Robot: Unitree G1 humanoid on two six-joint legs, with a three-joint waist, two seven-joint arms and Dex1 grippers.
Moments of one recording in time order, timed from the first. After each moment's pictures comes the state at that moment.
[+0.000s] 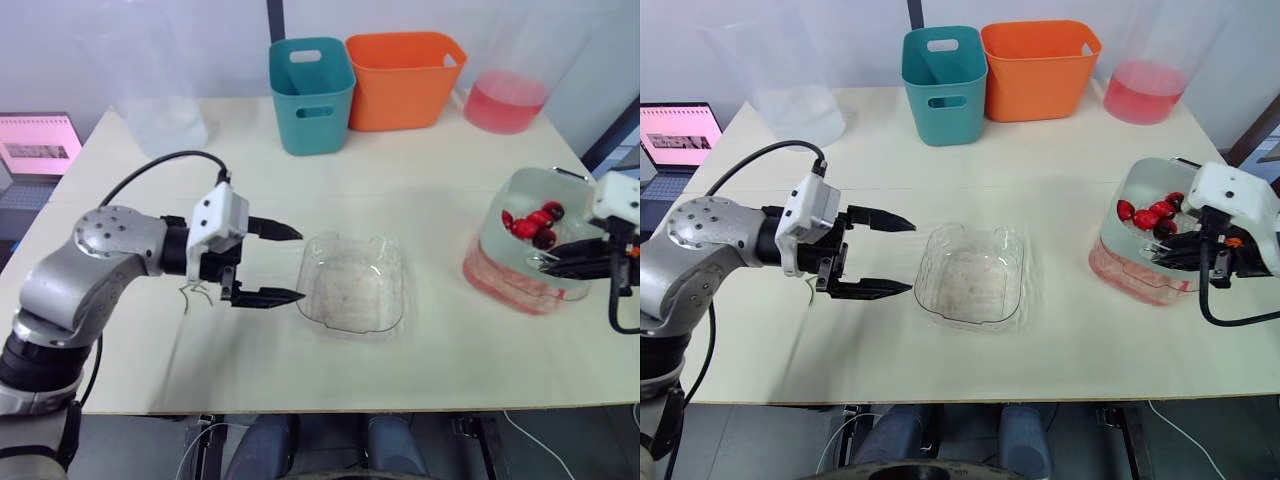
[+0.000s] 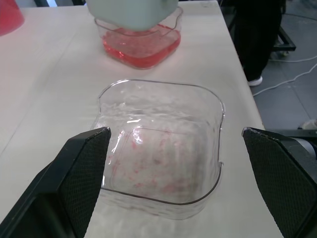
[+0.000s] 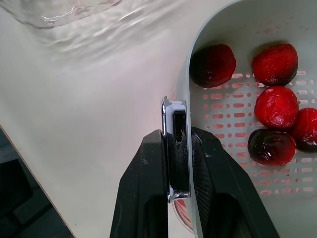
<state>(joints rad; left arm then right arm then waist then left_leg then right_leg) -0.51 0.84 -0.04 -0.43 -0.64 0.62 -1.18 -0.11 -1.46 -0.41 -0.28 0.41 0.81 1.34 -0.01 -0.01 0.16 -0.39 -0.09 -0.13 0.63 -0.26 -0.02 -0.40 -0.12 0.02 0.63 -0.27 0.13</state>
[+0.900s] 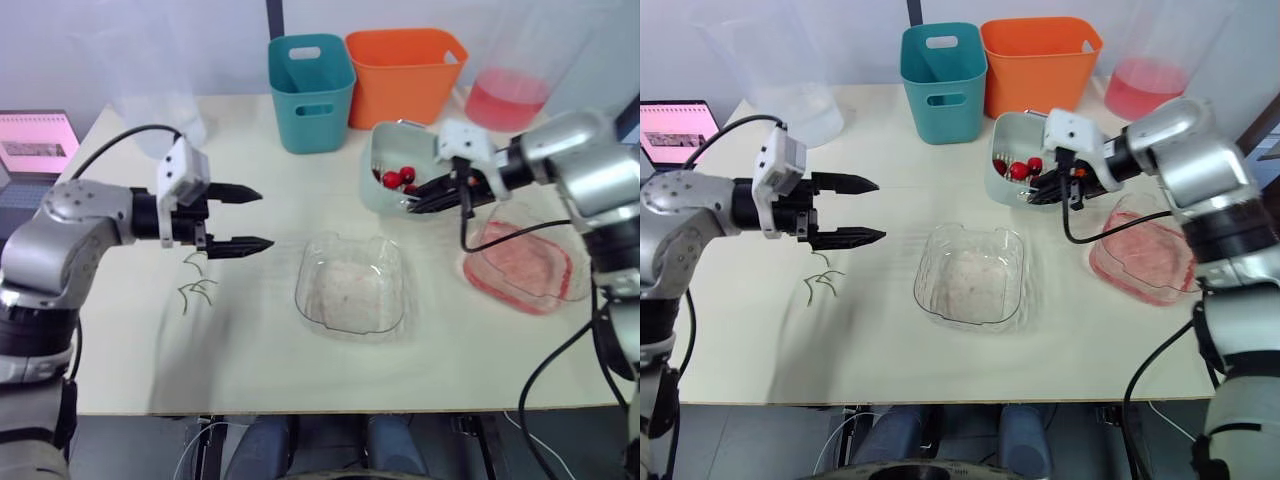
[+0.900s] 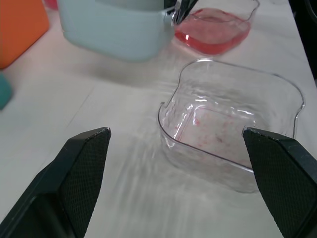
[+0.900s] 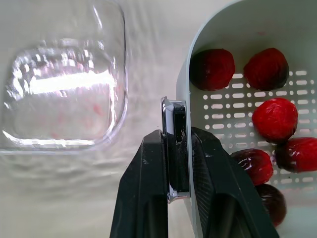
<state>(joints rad) -0.57 0.87 0.01 -0.18 -0.57 0.60 -1.17 -1.09 -0.86 0.42 0.40 0.10 0.41 1.44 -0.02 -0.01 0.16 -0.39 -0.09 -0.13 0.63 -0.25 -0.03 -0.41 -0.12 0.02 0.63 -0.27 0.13</state>
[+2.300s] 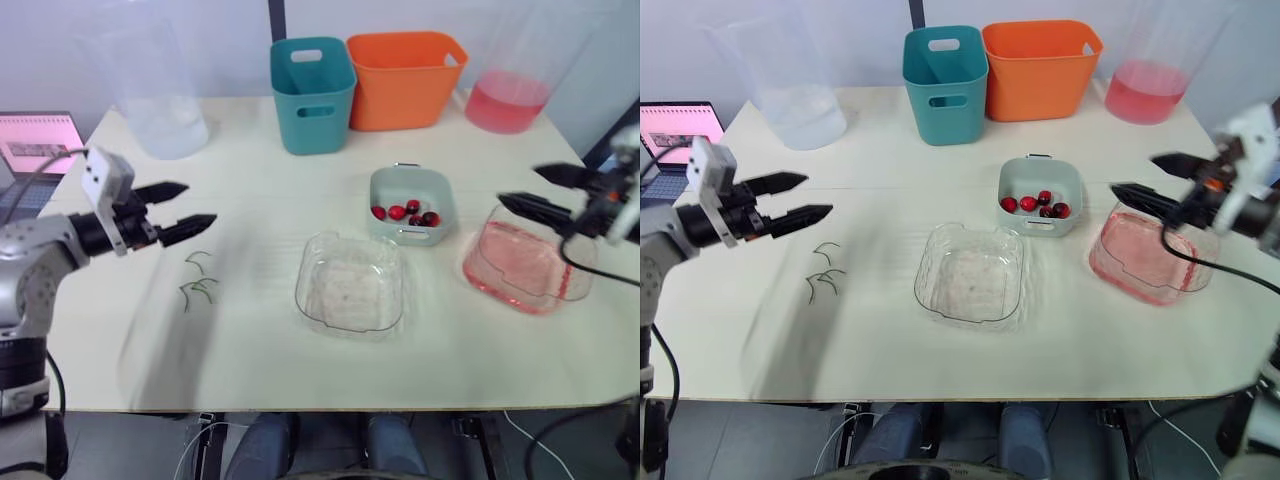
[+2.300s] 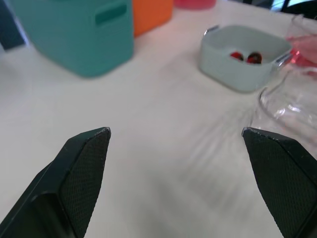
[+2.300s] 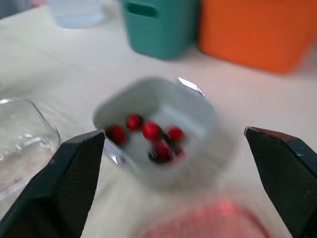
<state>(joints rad) -0.34 0.85 0.29 -0.01 -0.58 0.58 -0.99 -0.32 -0.93 -0.65 -0.18 0.44 0.98 1.06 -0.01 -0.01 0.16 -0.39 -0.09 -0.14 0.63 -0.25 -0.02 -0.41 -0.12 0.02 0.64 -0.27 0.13</state>
